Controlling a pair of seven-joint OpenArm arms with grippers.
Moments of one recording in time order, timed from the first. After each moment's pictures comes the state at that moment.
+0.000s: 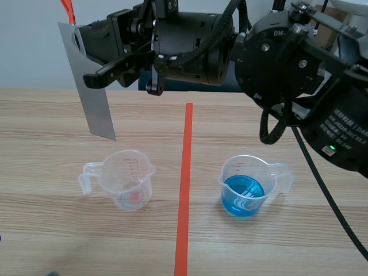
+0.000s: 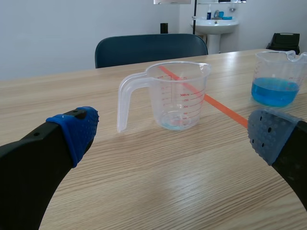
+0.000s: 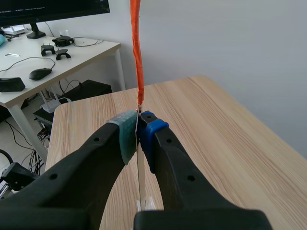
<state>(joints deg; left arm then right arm) 30.7 -13.7 -12.0 51.1 22.5 -24.0 -89.0 22.7 20.4 -41.5 100.2 40.0 25.3 -12.4</state>
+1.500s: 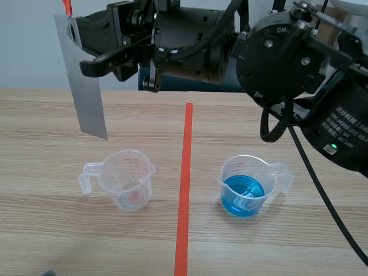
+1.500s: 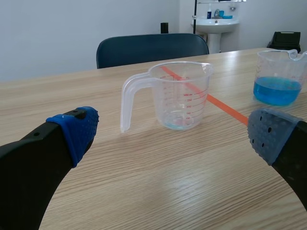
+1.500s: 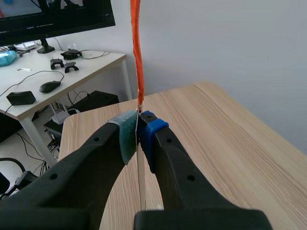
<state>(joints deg) 30.7 -14.5 -12.0 51.1 22.0 -24.0 -89.0 22.7 20.7 -40.9 100.4 43.5 25.6 -11.6</state>
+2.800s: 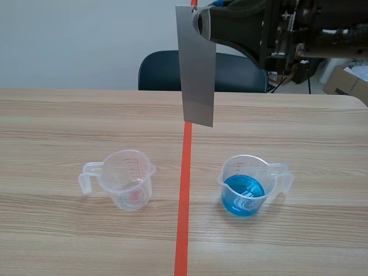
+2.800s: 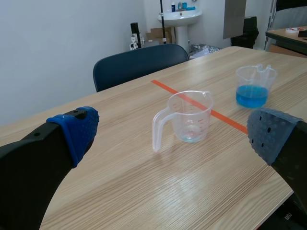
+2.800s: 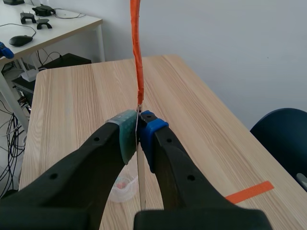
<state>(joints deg) 63.5 -51.2 -12.0 75.0 -10.2 -24.5 -88.6 22.7 55.9 -37.1 107.6 53.5 32.9 0.0</state>
